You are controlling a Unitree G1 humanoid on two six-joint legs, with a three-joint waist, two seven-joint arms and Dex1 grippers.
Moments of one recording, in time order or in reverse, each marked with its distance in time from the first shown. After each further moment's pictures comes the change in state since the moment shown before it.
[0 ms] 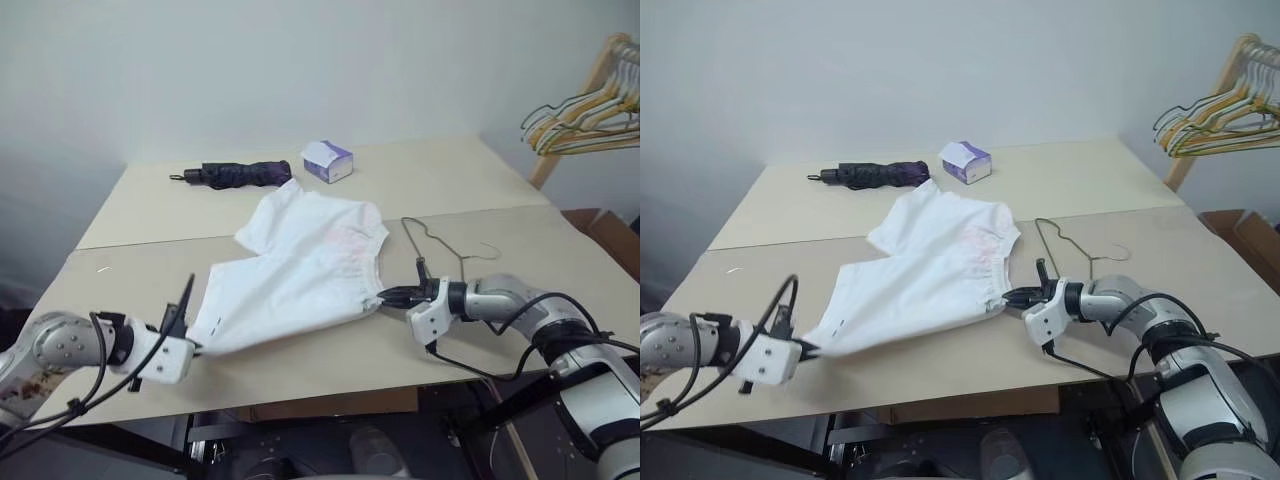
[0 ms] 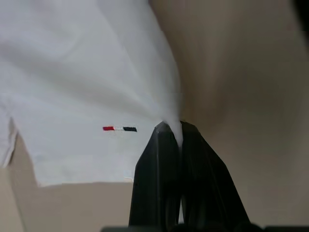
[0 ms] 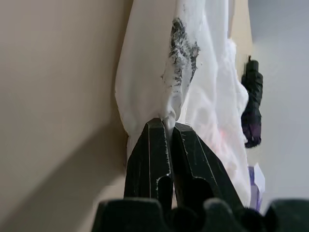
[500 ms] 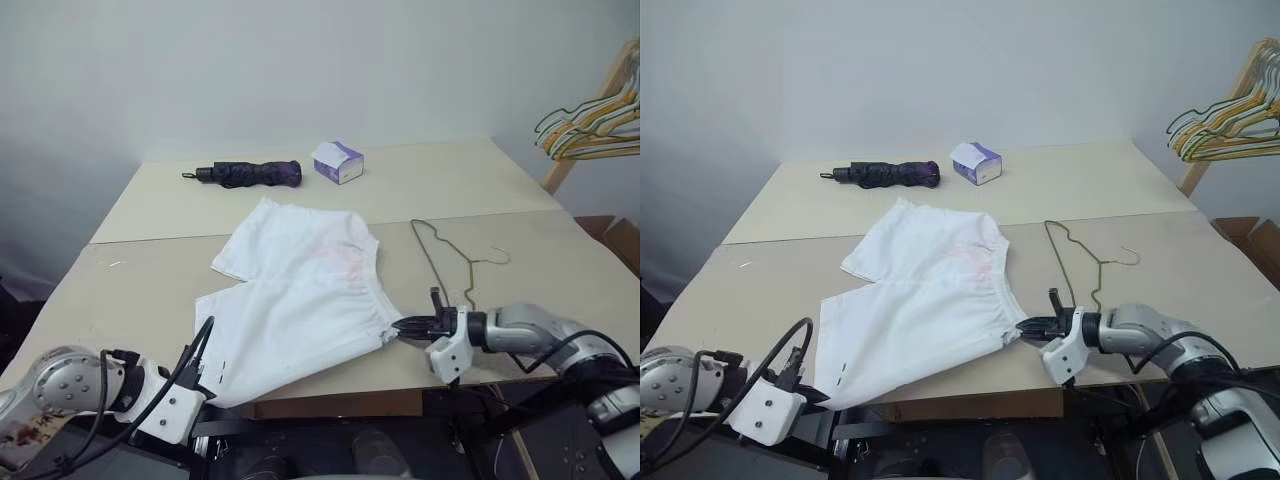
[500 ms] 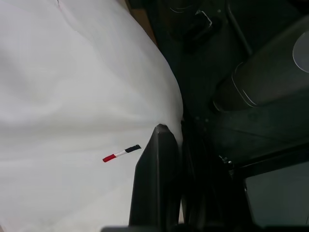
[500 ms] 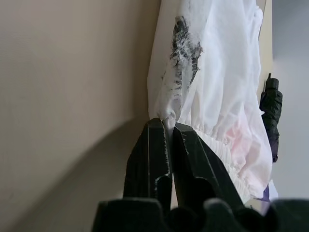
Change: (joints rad) left arm 0.175 -0.034 0.093 -0.196 -0.059 0.070 -0.063; right arm 0.232 -0.137 -0.063 -0.298 0.038 0.071 0.016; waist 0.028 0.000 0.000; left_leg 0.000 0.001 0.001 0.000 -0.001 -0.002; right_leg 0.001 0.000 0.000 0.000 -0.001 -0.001
